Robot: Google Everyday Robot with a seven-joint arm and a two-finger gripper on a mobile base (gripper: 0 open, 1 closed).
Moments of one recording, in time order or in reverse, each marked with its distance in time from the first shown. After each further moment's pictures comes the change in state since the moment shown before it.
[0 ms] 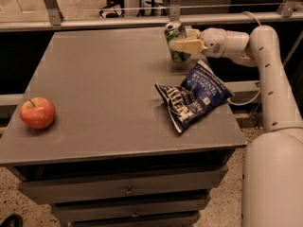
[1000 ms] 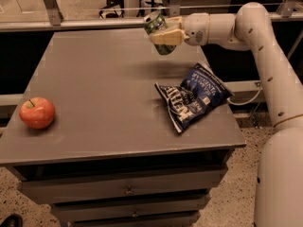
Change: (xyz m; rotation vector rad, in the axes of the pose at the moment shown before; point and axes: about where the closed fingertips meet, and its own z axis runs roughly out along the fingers) arm -0.028 0.023 0.061 0.048 0.149 -0.115
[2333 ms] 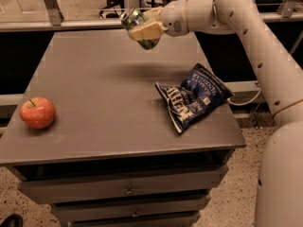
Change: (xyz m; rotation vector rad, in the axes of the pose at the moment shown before) arm -0.028 0.022 0.054 0.029 0.150 -0.083
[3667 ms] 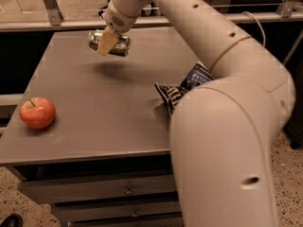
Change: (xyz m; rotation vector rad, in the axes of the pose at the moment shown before) arm 0.030 0.023 0.110 0.004 0.720 -0.038
